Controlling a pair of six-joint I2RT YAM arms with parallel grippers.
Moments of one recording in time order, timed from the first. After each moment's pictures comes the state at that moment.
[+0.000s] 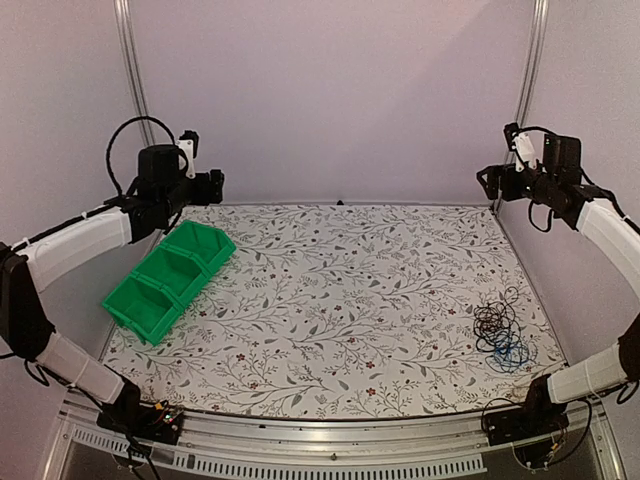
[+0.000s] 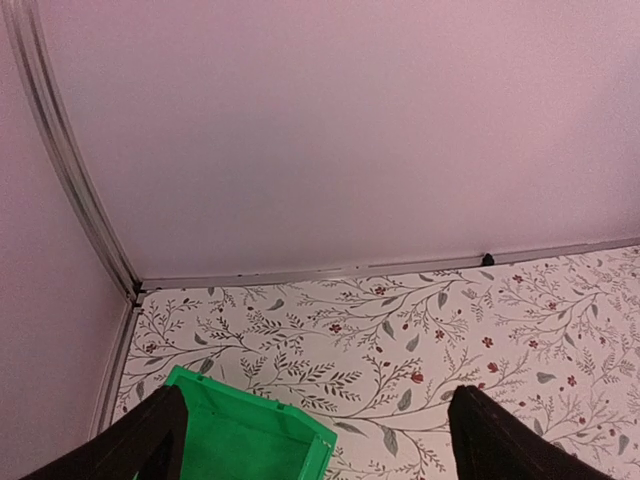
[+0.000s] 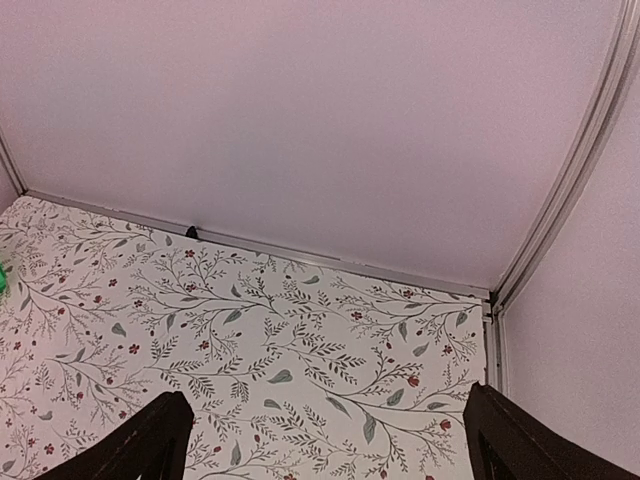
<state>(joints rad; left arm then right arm) -0.36 1.40 1.13 0.00 -0.30 -0.07 0.06 1.29 1.21 -0.25 -0.16 -0.11</state>
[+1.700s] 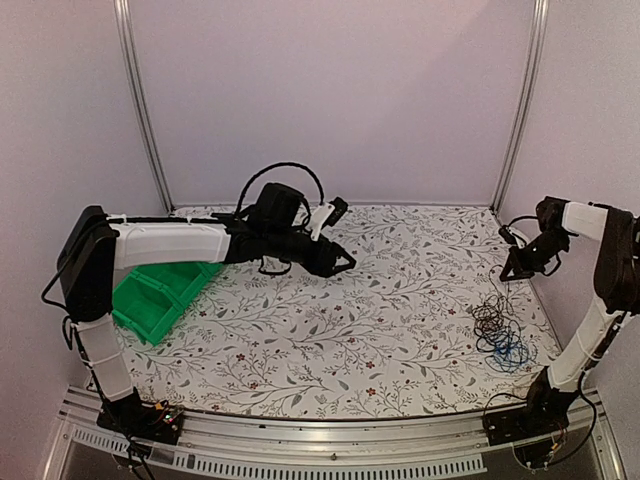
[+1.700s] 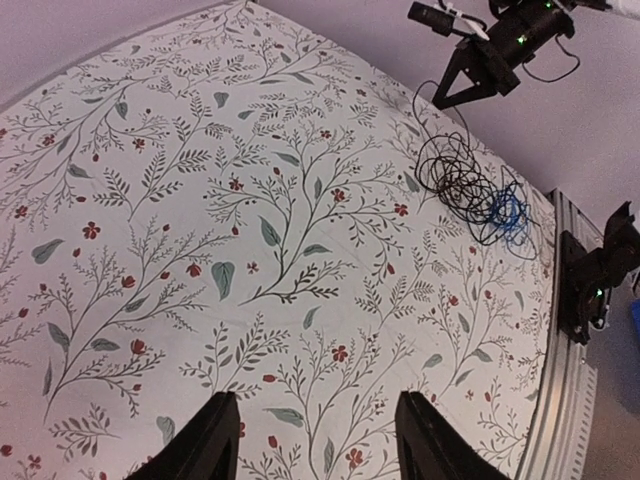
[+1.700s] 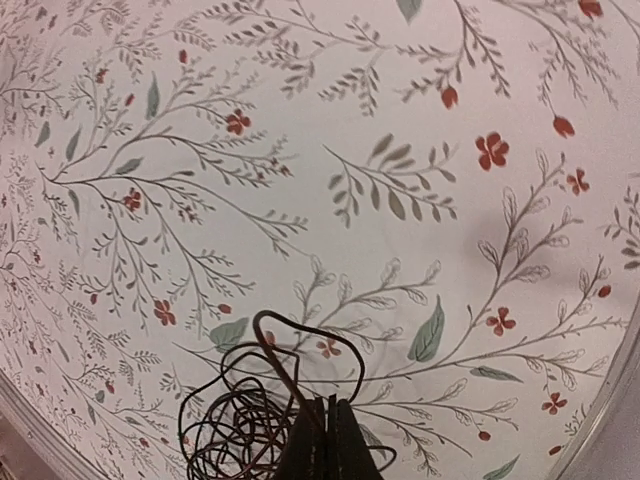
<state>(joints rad) -0.80 1.86 1.34 -0.07 0.37 -0.15 -0.26 1.71 1.19 -0.90 -0.36 -0.40</state>
